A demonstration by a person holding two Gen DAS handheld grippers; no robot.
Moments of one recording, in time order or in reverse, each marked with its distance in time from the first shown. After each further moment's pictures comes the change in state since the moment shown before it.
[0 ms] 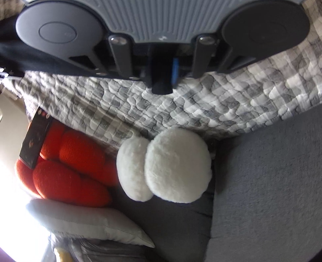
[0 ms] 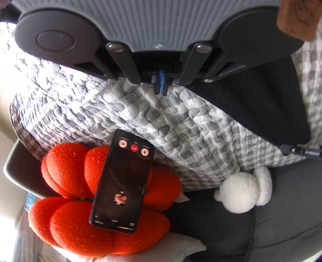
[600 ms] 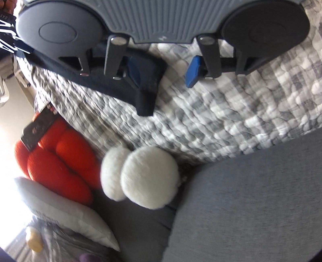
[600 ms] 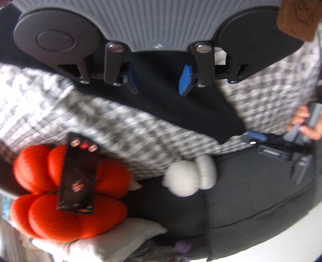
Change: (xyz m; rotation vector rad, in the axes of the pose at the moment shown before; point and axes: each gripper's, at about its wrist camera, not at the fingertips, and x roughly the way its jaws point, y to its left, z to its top) left arm -0.042 0.023 0.003 -0.138 0.173 0.001; right arm -0.055 0.047 -0.020 0.034 -0.028 0.312
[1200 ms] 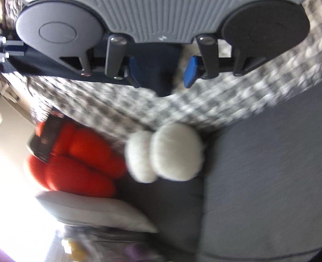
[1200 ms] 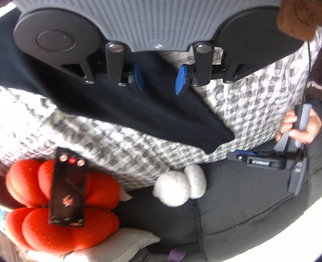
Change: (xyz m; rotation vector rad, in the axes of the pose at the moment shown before) left arm -0.017 -0.045 -0.010 0.220 -0.166 0.011; right arm -0.009 0.002 -0.009 0.034 0.005 -0.014
